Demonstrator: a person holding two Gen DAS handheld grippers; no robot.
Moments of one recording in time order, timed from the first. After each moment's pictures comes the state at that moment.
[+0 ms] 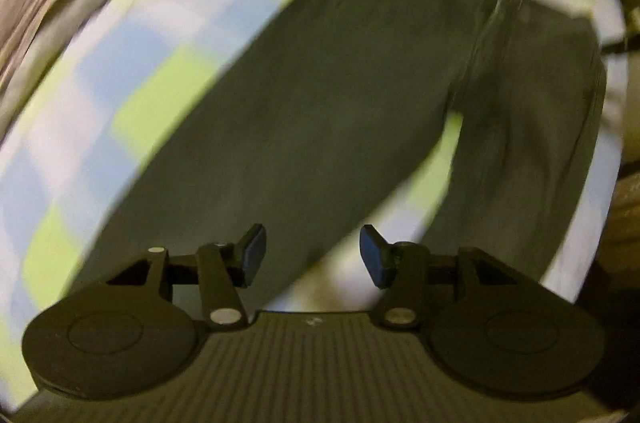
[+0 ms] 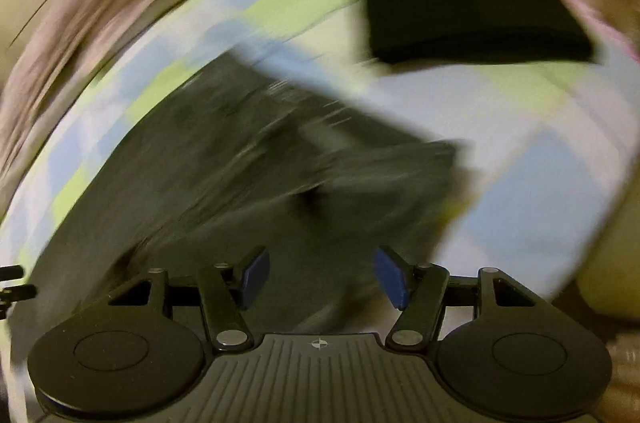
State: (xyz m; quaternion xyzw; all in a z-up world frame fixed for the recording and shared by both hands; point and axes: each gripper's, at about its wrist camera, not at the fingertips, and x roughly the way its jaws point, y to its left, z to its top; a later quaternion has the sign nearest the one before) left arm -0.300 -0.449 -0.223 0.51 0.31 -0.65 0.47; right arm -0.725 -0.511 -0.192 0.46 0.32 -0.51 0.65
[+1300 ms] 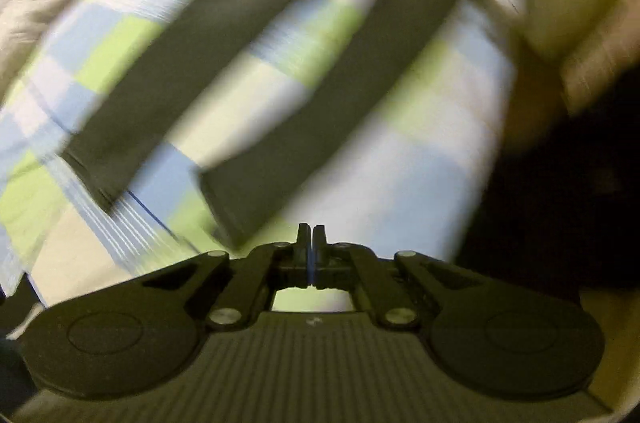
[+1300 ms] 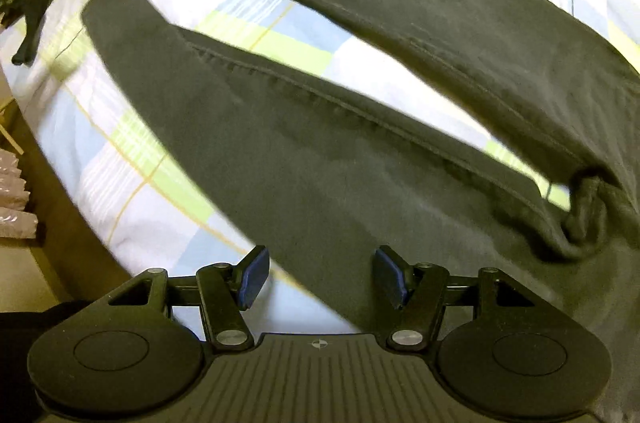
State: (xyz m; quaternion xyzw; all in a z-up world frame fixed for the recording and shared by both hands) left arm -0.097 -0.130 -0.208 0.54 0.28 -0.70 0.38; right arm -0.414 -0.325 -0.275 0.16 0.62 -0.11 0.76
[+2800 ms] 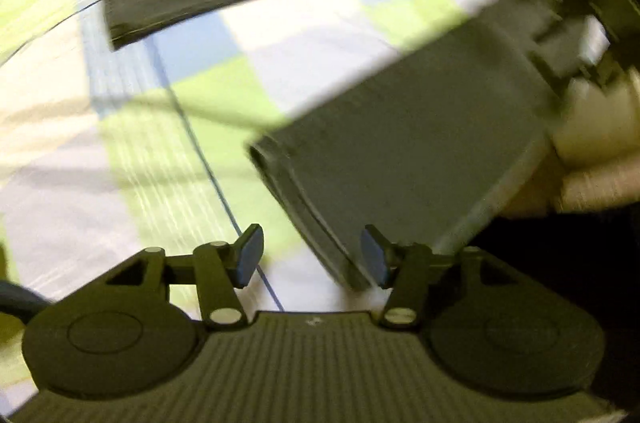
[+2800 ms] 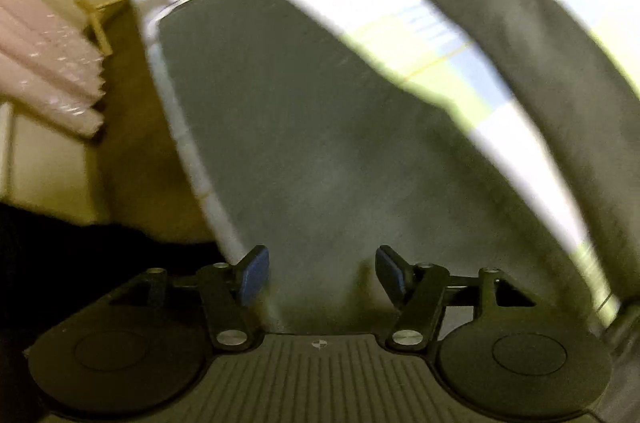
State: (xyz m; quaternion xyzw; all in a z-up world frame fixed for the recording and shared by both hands) left arm -0.019 -0.153 -0.268 0.40 0.49 -0.60 0.50; right arm -0.388 -0.275 -0.270 0.04 0.61 0.07 0.79
